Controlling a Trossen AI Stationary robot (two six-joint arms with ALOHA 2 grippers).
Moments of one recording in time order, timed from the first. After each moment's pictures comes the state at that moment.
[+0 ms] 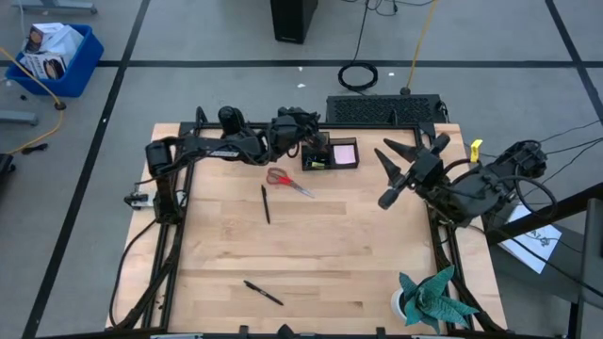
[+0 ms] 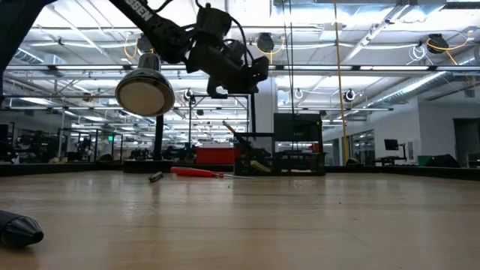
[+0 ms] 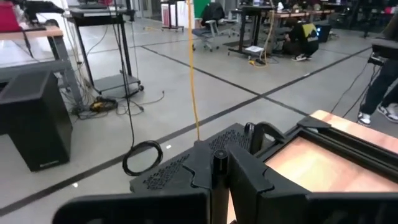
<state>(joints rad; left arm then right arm) 0.36 1.88 1.24 0.49 -0.44 -0.11 0.56 1.24 1.55 -0.42 1.34 -0.09</state>
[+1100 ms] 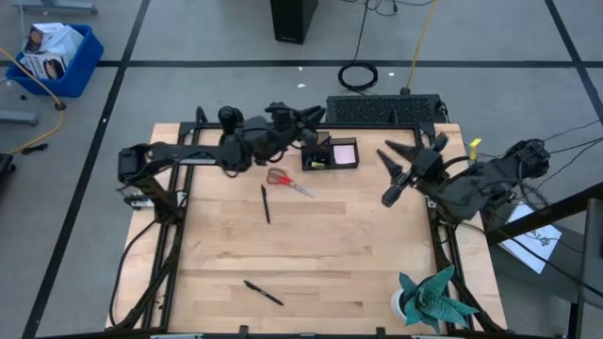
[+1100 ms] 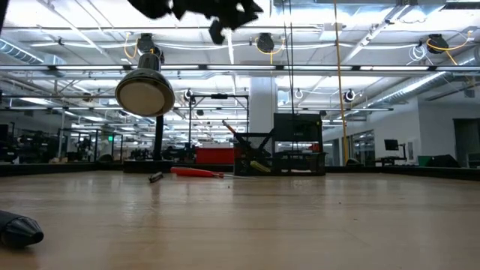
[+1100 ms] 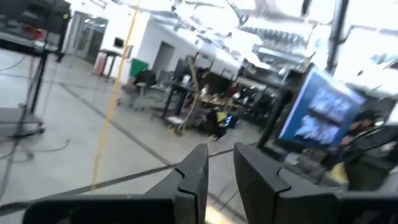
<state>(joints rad) 0.23 1.67 1.24 0.66 -0.35 -0.30 0.54 1.19 1.53 -0.66 1.30 0.17</state>
